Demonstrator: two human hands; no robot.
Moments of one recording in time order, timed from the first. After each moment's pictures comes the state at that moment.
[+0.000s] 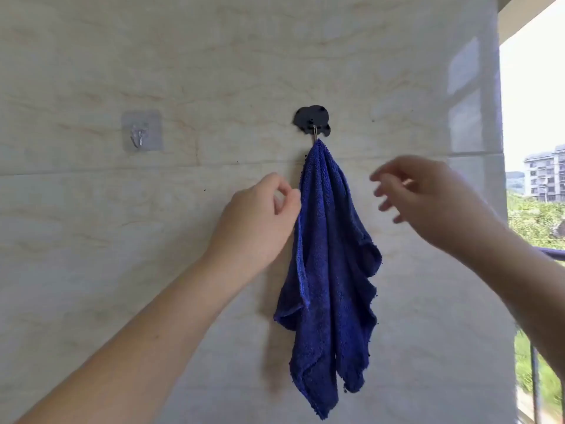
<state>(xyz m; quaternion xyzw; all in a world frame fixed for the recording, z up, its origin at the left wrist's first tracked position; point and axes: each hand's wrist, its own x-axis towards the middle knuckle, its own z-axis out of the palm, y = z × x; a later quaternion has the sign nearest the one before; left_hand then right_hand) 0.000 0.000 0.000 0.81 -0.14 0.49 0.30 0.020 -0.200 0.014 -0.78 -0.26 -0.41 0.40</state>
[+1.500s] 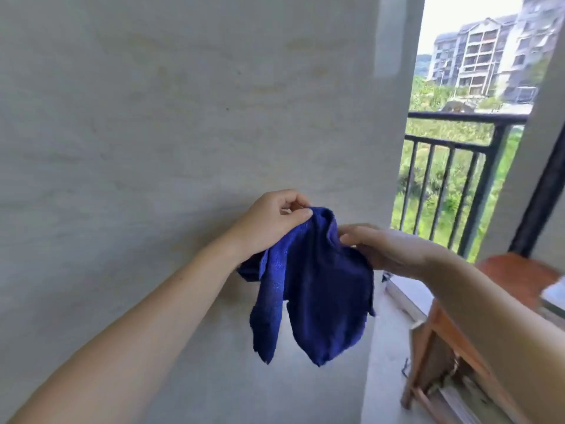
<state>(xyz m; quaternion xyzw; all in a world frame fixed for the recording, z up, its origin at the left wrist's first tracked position) 0.006 -0.043 -0.192 0.83 -0.28 0.05 0.47 -0.021 -0.245 -0.220 -0.79 -0.18 0.16 0.56</state>
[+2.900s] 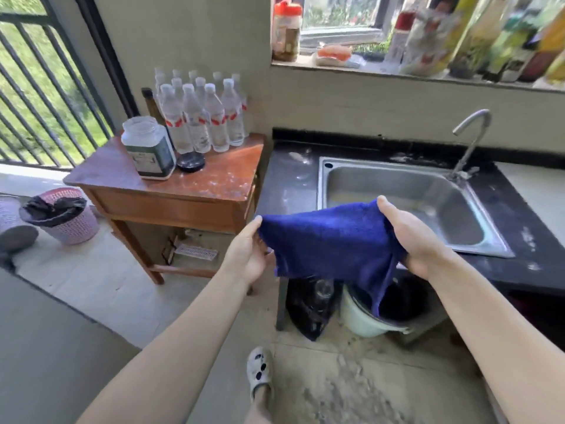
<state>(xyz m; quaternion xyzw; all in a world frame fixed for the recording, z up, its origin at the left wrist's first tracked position) -0.393 -0.403 -0.439 0.47 -0.09 -0.61 0.63 -0.617 -0.453 -0.356 -0.48 0.56 -0.30 0.61</state>
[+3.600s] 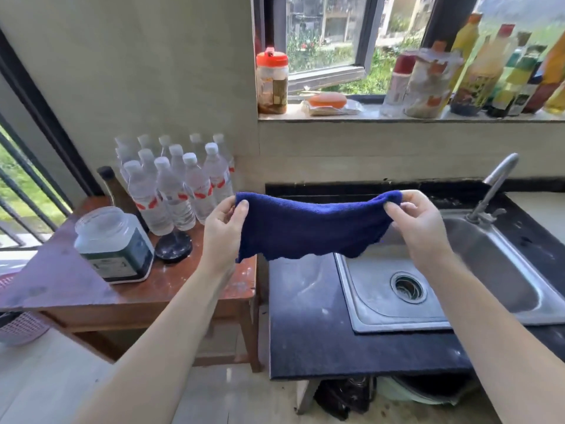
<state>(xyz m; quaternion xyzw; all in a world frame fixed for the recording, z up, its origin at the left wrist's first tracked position) -0.244 -0.612 -0.370 0.55 -0.42 -0.33 0.64 -0.516 -0.652 -0.354 -0.56 0.51 -0.53 0.38</state>
